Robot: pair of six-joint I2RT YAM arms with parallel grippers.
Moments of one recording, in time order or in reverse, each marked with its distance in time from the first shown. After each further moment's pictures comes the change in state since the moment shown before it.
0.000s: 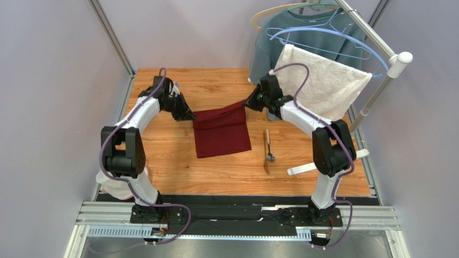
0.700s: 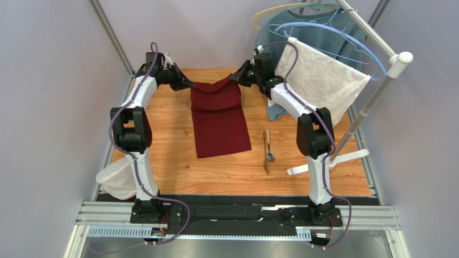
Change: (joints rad) left arm 0.097 0.389 0.562 0.121 0.139 -0.043; right arm -0.041 0.343 0.550 0.050 -0.175 -0.087
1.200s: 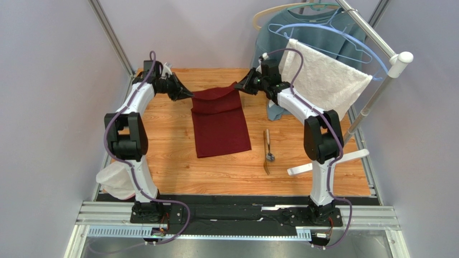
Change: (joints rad) left arm 0.014 -0.120 -0.189 -0.030 0.051 0.005; right arm -0.023 -0.104 -0.181 0.019 -0.080 0.000
